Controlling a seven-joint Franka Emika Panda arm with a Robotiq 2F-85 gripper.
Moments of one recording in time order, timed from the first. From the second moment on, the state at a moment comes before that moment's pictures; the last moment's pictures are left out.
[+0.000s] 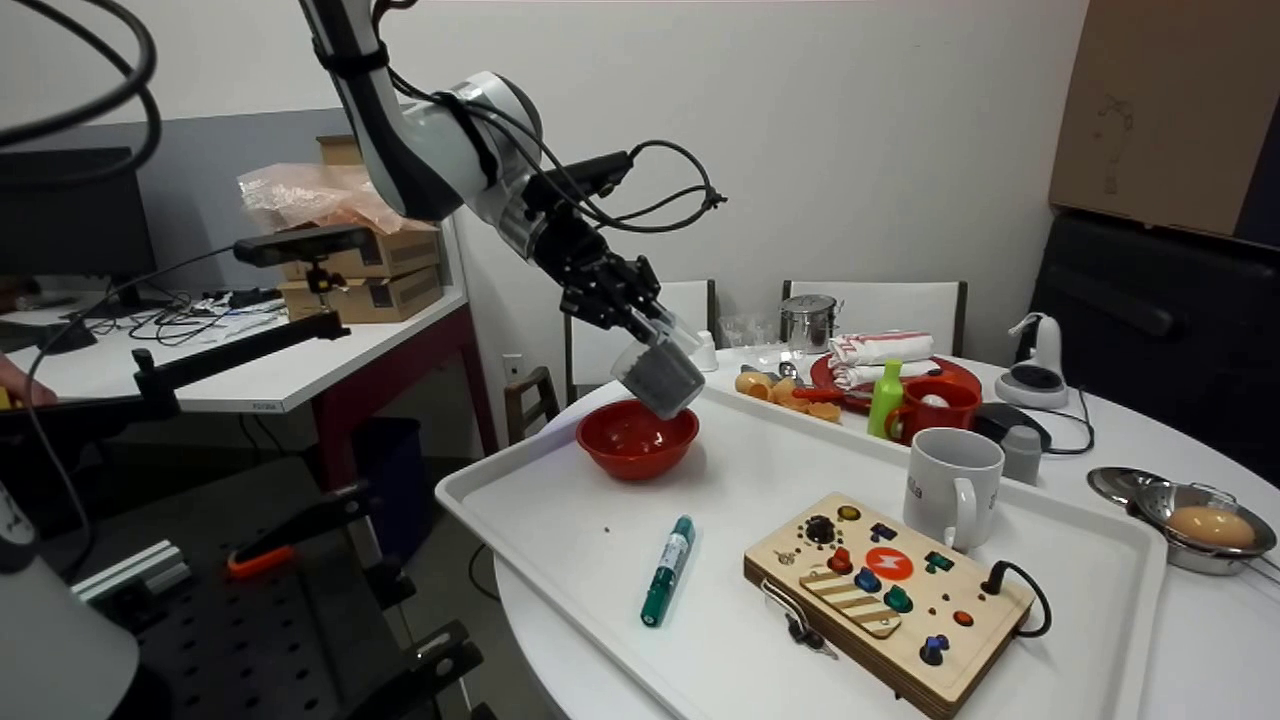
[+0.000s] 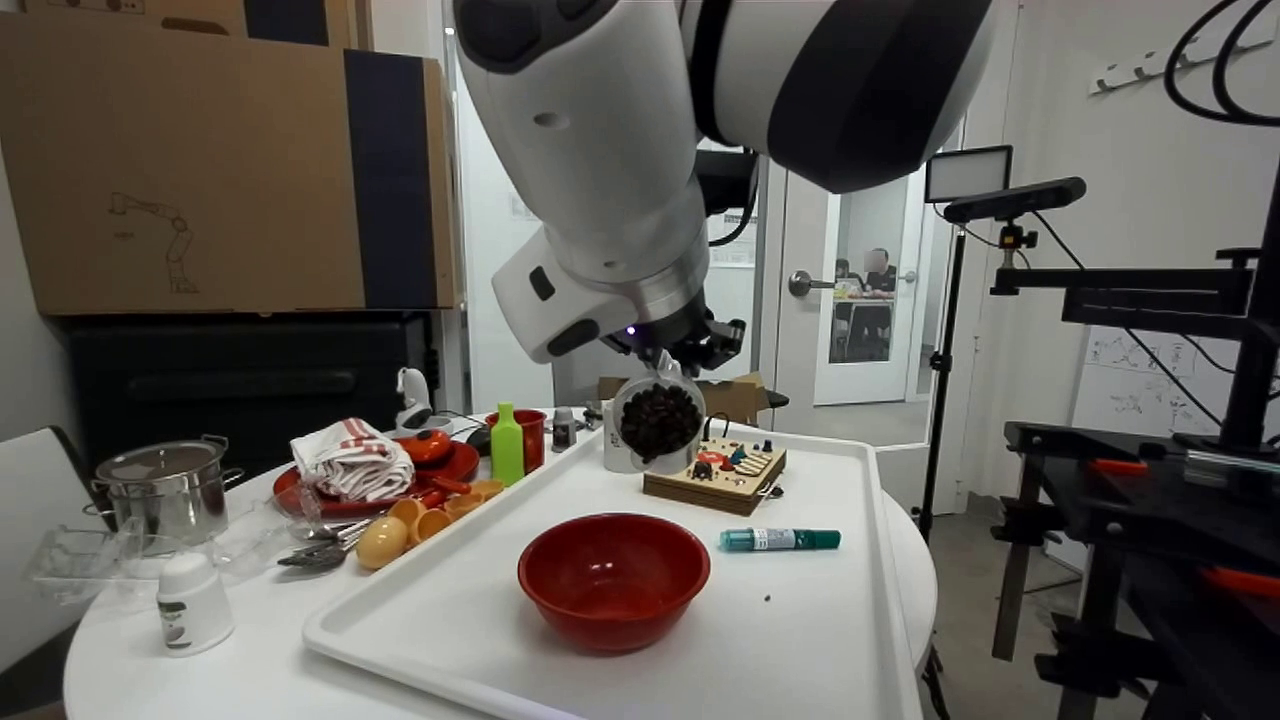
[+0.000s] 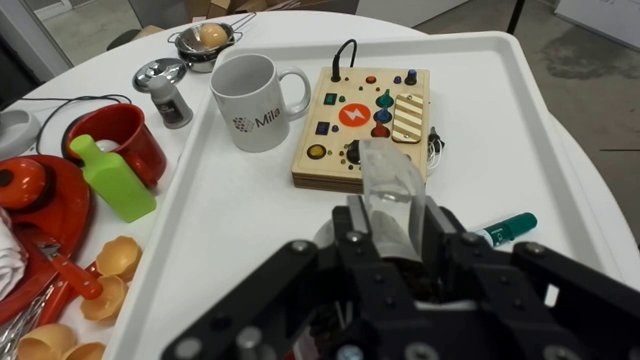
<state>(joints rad) 0.25 0.52 0.22 -2.09 -1.17 1.86 -0.35</state>
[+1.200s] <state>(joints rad) 0.32 0.64 0.23 -2.00 -1.25 1.69 -0.33</state>
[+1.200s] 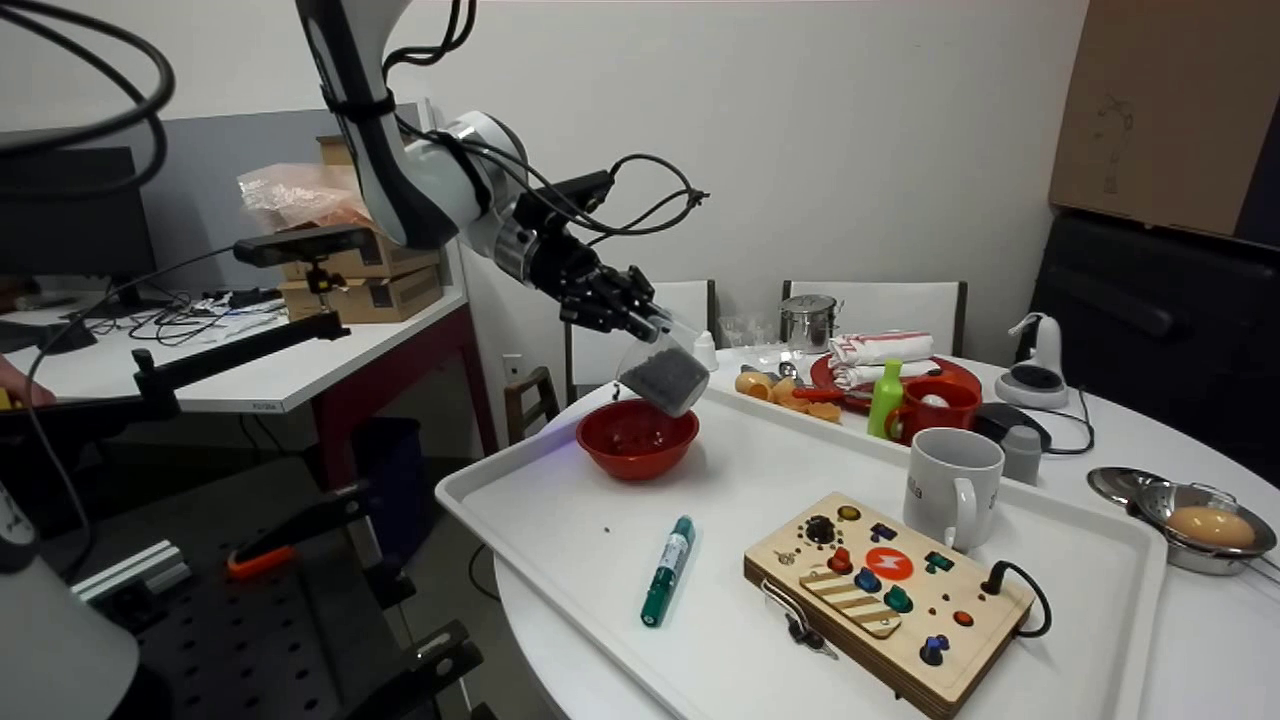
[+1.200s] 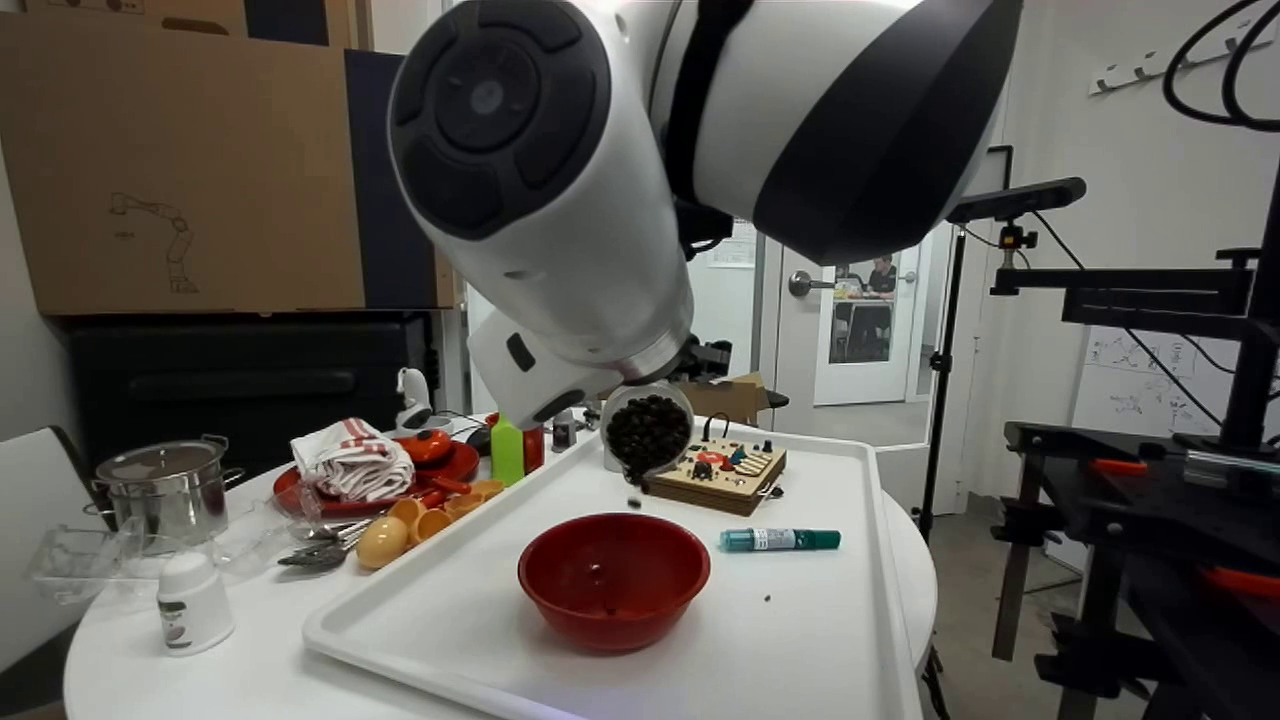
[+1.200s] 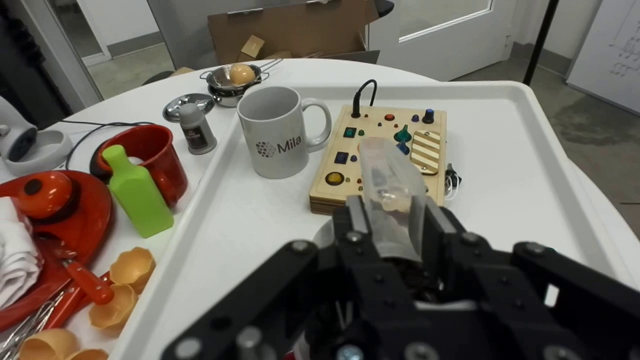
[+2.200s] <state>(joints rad) 0.33 0.72 0.23 -1.95 -1.31 1.60 -0.28</state>
